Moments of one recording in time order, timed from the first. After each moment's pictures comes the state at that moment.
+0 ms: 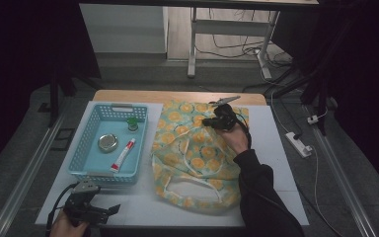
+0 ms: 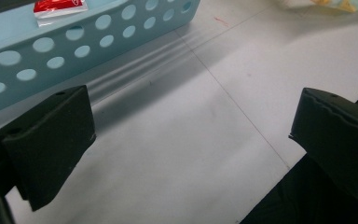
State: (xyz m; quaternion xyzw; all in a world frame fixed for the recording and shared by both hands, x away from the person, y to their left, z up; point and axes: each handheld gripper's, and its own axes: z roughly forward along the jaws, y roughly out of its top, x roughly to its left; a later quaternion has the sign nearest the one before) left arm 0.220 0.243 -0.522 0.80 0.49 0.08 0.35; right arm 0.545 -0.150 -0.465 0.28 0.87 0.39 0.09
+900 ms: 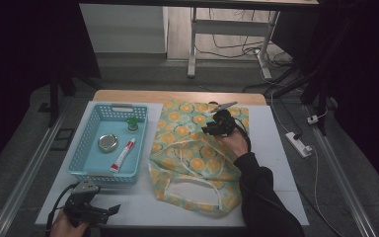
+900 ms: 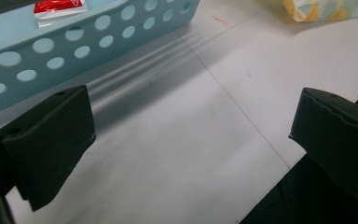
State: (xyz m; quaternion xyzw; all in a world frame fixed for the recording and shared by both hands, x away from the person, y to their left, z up) left arm 0.220 0.243 -0.522 0.80 0.48 0.09 0.35; right arm 0.546 -0.153 -0.490 0.29 0.88 0.36 0.10
